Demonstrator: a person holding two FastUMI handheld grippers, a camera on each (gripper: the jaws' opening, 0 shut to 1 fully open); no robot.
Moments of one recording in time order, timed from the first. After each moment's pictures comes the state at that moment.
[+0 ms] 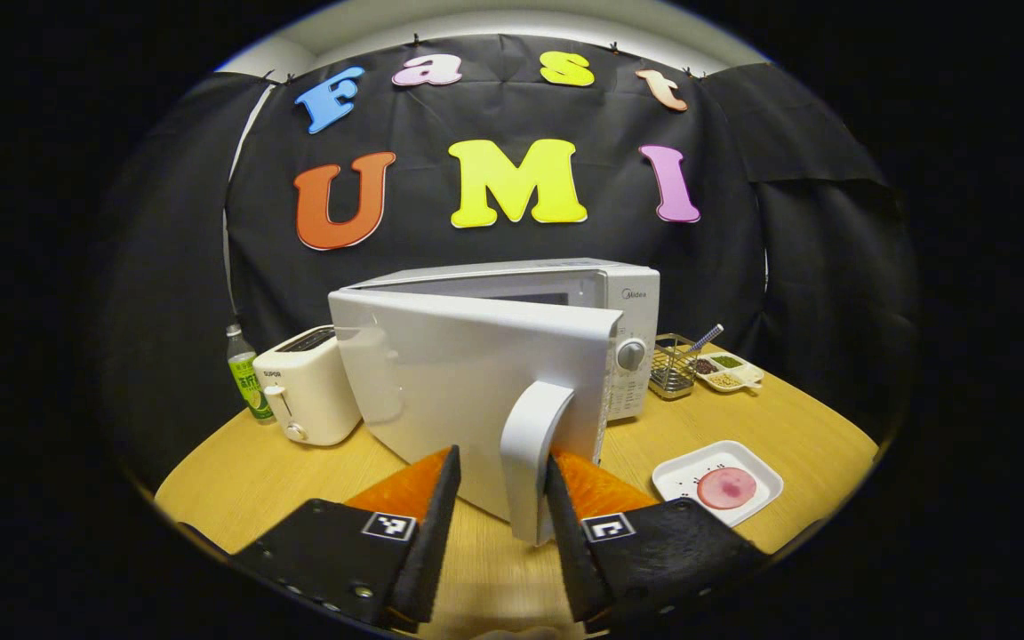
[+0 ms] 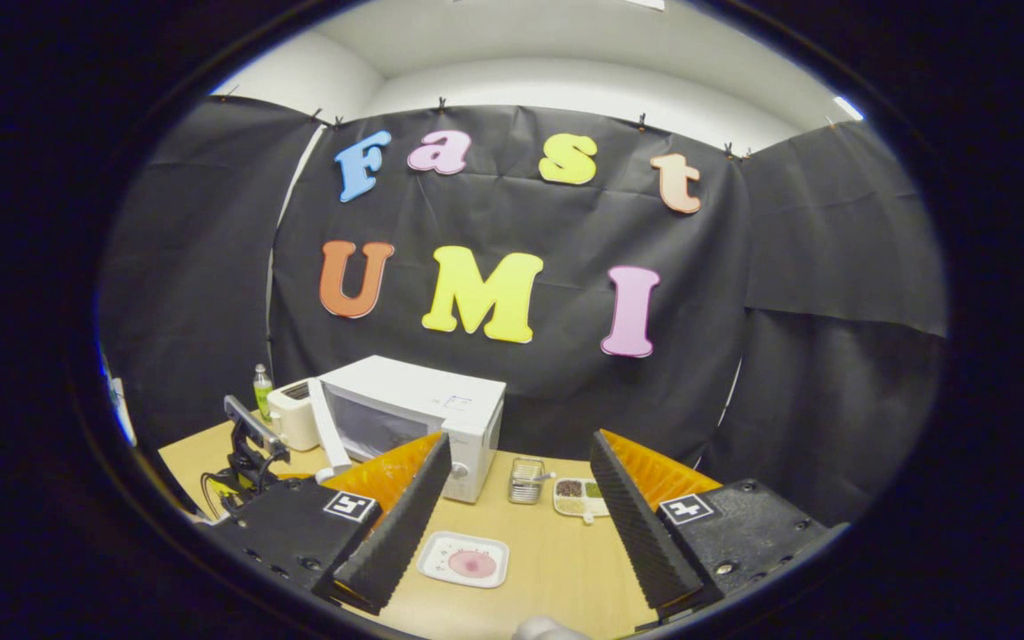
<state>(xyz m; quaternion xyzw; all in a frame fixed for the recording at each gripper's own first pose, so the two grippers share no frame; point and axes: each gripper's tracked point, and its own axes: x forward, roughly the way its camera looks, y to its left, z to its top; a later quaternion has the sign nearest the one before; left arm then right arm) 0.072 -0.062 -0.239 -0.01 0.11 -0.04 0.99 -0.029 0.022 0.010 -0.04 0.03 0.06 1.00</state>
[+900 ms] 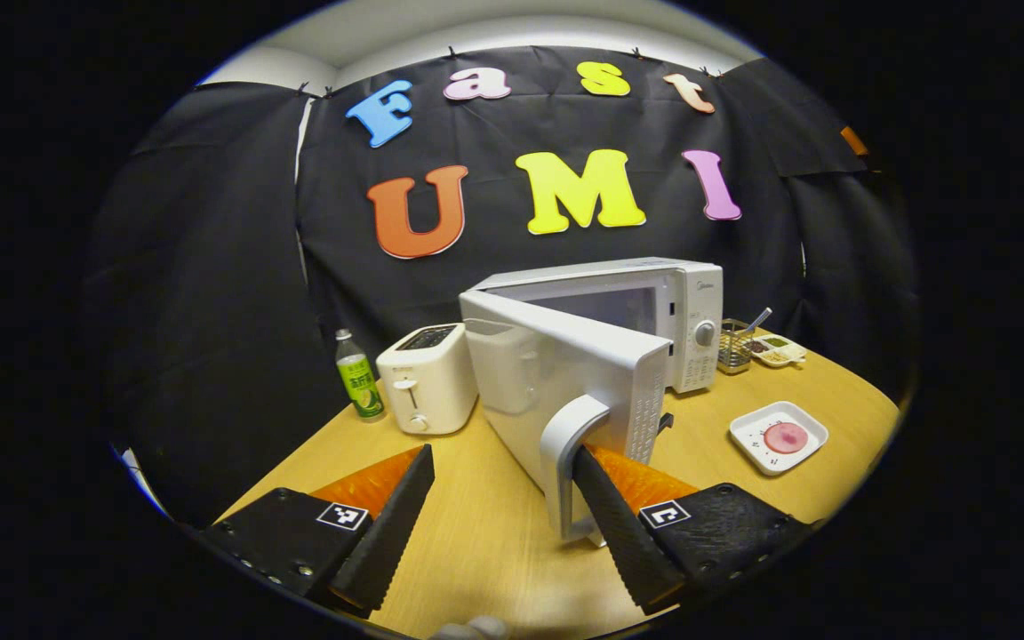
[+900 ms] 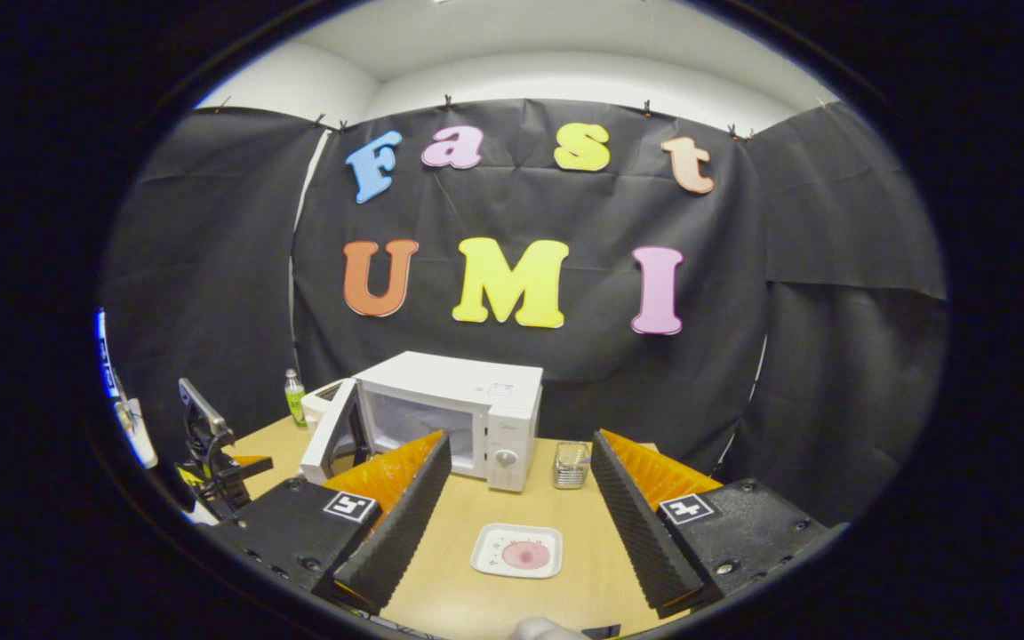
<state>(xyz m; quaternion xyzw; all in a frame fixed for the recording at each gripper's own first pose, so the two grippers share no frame) -0.010 0.076 -0.244 0.02 0.12 0.05 0.99 -0.046 0.091 -0.020 -0.01 0.05 0.10 0.99</state>
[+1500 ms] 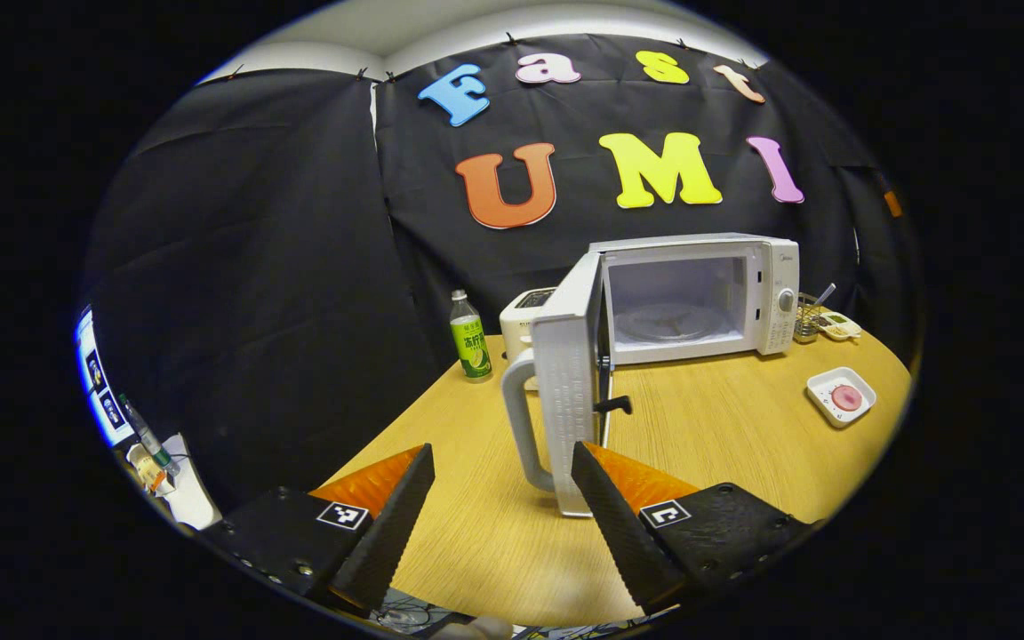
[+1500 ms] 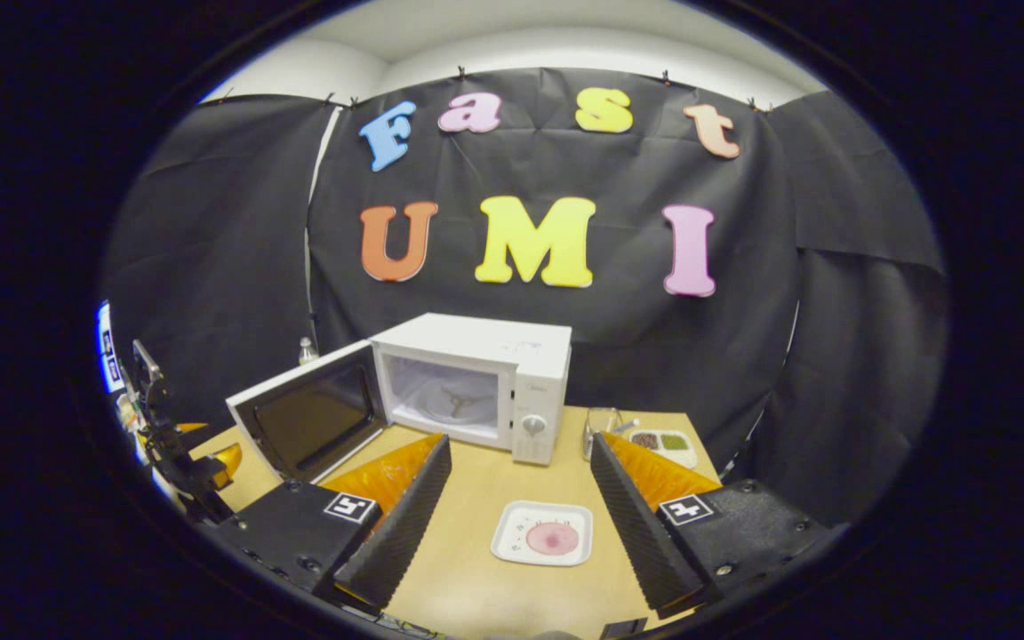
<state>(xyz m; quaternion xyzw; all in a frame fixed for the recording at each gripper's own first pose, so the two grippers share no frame) -0.076 0.171 -0.265 0.03 0.16 0.14 0.98 -0.010 0.103 -0.117 0.00 0.14 0.13 0.98</state>
